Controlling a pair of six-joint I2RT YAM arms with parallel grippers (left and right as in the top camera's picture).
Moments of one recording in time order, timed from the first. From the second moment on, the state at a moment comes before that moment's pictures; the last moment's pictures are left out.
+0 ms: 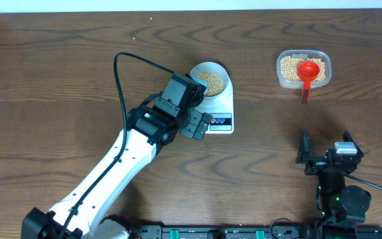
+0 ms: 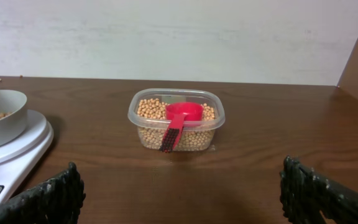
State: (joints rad) left arm -0.56 1.42 1.13 -0.73 -0.04 -0.04; right arm -0.12 0.01 0.01 -0.06 -0.09 -0.04
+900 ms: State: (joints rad) left arm -0.15 0.98 0.97 -0.56 0.04 -0.07; right arm -0.12 0.01 0.01 -0.06 -0.09 -0.04
